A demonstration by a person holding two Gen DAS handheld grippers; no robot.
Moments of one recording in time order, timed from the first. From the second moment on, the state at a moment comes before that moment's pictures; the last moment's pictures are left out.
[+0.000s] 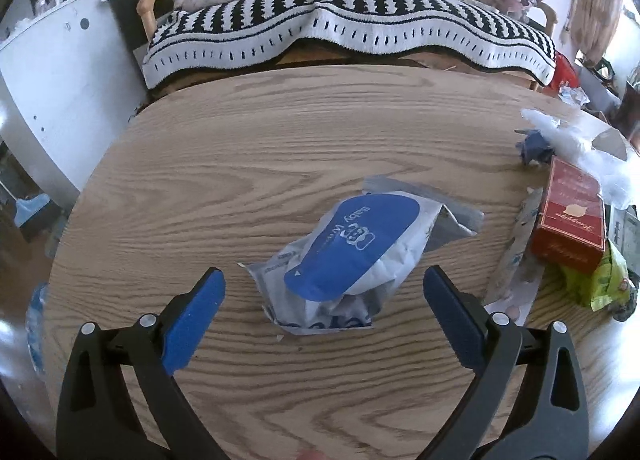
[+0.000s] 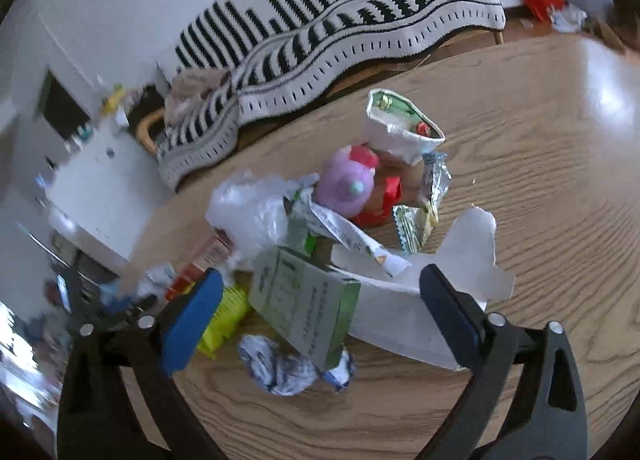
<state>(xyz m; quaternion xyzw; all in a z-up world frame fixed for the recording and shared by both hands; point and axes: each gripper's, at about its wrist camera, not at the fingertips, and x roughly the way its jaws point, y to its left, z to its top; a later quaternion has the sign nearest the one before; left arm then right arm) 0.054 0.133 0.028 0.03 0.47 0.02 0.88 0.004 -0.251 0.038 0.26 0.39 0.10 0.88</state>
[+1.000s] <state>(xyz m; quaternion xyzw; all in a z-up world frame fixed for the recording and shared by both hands) 0.028 0.133 0.066 -0.05 0.45 -0.06 0.89 -0.031 -0.207 0.086 0.22 0.33 0.16 0.90</state>
